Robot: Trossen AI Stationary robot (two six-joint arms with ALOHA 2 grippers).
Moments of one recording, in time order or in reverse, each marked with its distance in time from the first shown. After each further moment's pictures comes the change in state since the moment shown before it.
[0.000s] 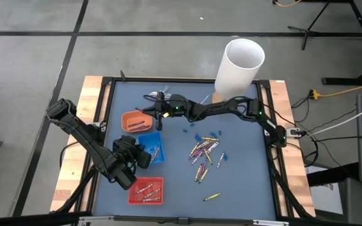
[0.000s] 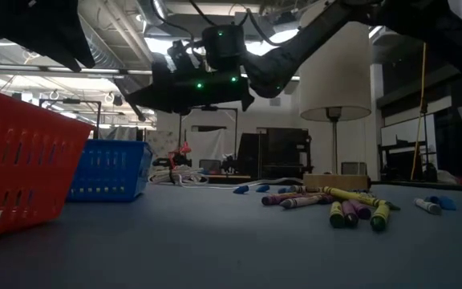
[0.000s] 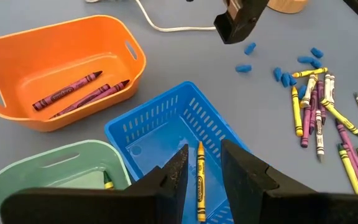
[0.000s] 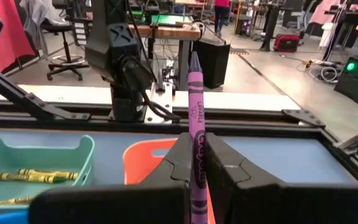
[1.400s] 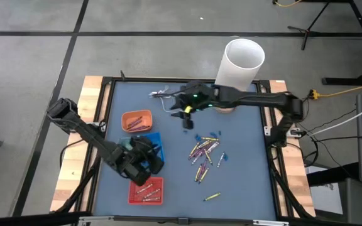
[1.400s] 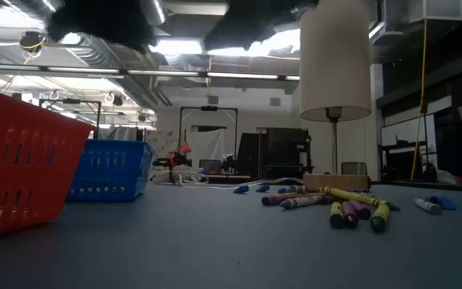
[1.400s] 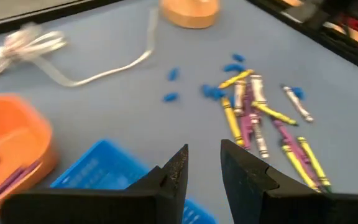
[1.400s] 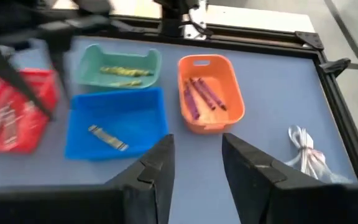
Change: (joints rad) left arm 0.131 0.000 0.000 0.508 -0.068 0.744; right arm 0.045 -0.558 0.000 -1.065 -0.008 -0.109
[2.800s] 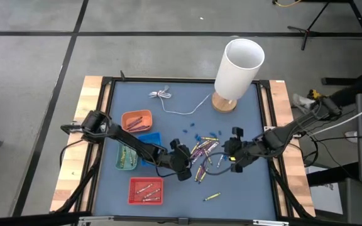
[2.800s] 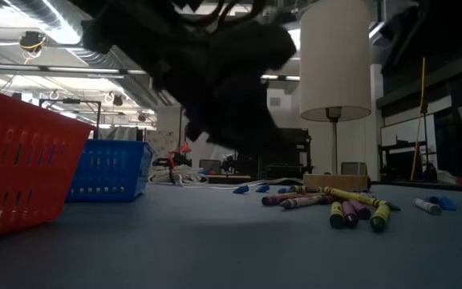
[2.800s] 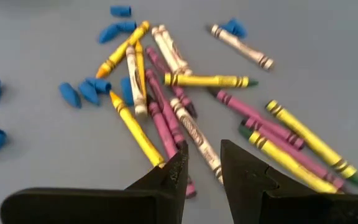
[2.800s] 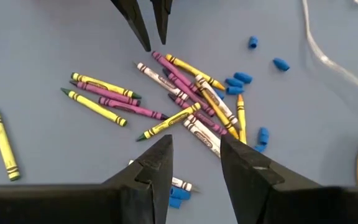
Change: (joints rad) left arm 0.253 0.457 0.000 0.864 0.423 0.776; right arm 0.668 -0.510 -0.644 -0.291 0.593 0.645
